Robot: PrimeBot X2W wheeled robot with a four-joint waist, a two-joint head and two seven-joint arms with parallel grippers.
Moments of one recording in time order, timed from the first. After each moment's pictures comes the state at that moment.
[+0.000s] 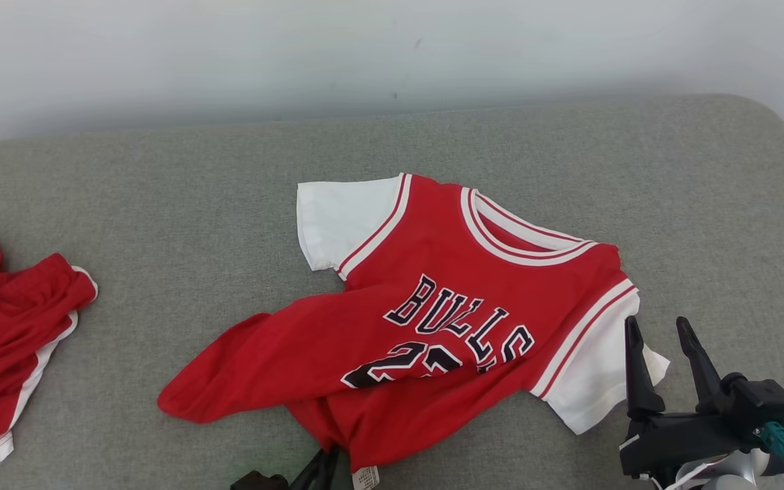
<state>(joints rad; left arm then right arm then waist) -0.21 0.06 -0.44 0.44 -0.21 -0.03 -0.26 -0.15 -0.13 0.11 0.21 0.18 0.13 -0.26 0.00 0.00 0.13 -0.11</state>
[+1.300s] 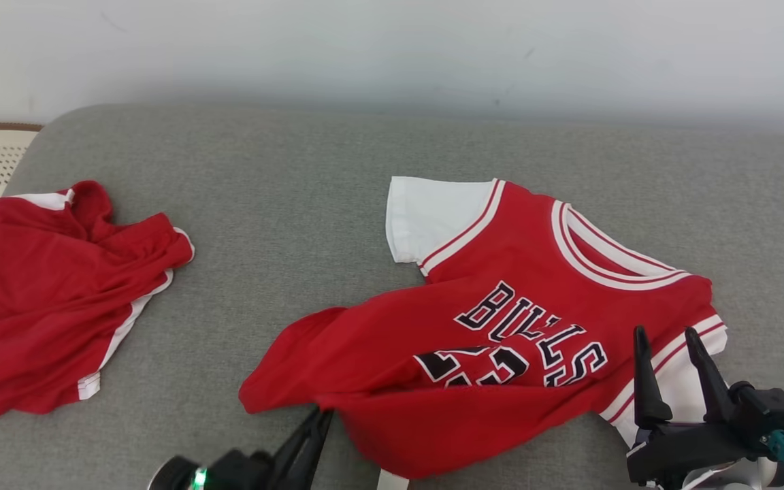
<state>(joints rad) -0.09 0.19 -0.44 -0.04 -0.17 0.01 -0.10 -0.13 -0.12 0.08 0.22 0.18 0.13 -0.26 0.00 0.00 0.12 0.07</state>
